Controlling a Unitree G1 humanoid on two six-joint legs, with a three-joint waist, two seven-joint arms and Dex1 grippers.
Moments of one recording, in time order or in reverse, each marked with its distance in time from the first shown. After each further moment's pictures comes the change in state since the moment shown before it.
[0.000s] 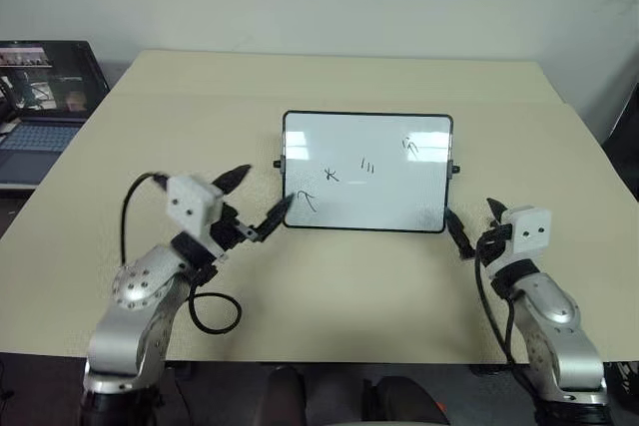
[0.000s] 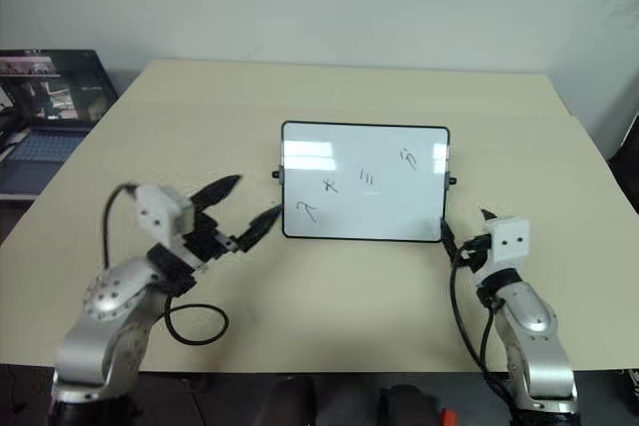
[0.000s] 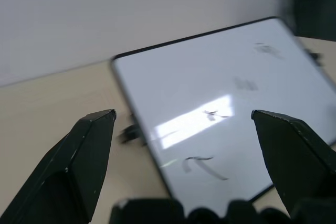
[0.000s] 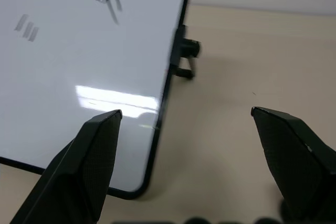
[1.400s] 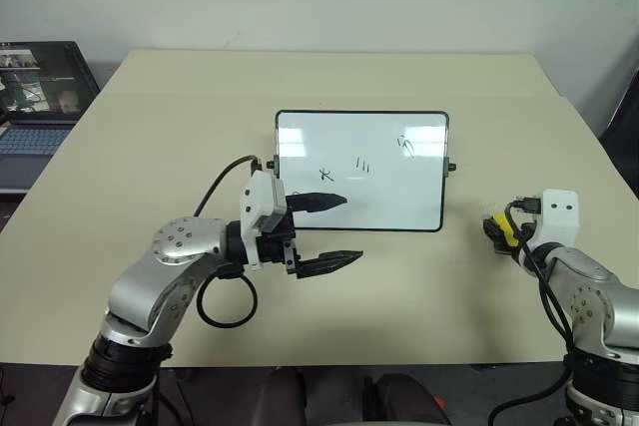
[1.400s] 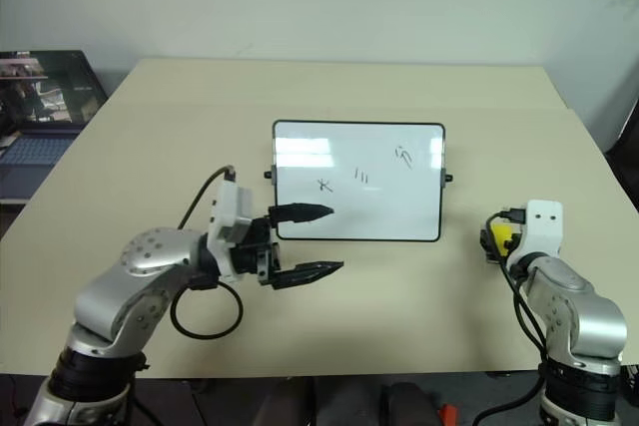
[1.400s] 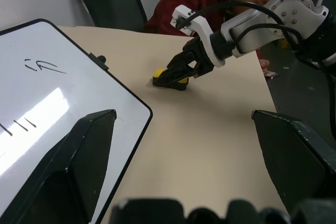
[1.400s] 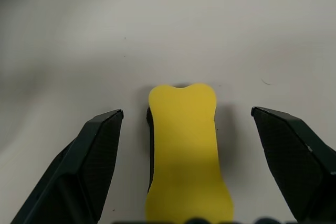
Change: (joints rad) left arm -0.203 0.076 -0.197 0.011 -0.130 0.151 -0.353; right arm -0.221 -0.098 -0.198 0.010 0.106 0.738 -0.143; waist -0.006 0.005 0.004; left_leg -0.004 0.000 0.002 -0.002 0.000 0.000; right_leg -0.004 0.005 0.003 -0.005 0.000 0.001
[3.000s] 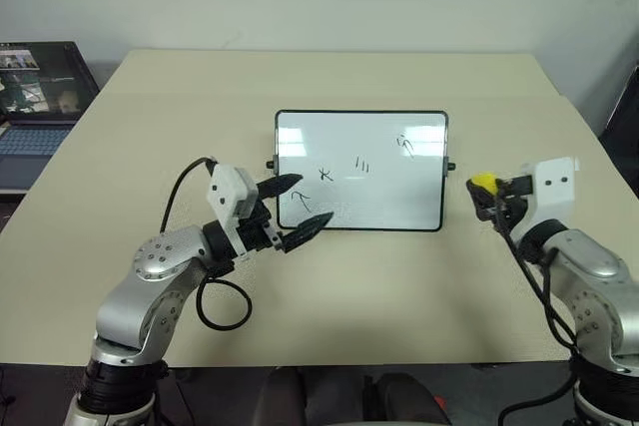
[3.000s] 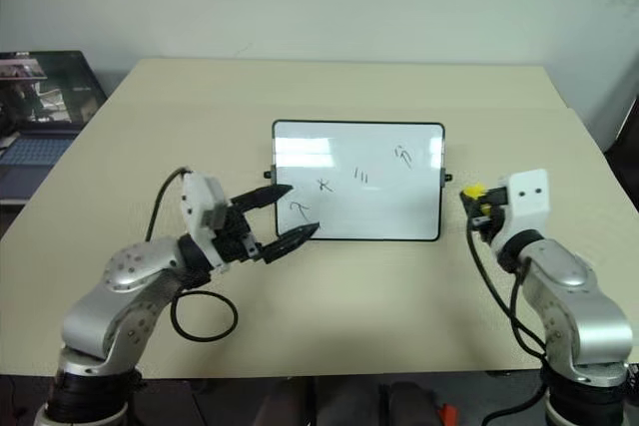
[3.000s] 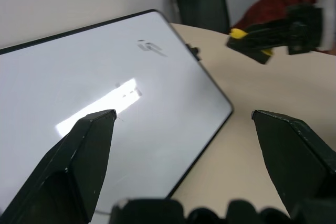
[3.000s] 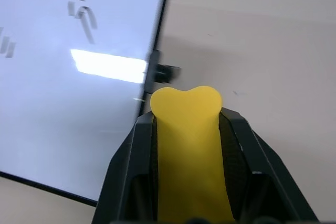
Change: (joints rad) left arm 0.127 -0.076 0.145 -0.011 0.062 -0.005 0.279; right arm 0.002 -0.054 0.133 -0.249 0.039 -0.158 0.150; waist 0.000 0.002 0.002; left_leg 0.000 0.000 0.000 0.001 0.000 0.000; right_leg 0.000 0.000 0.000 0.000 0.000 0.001
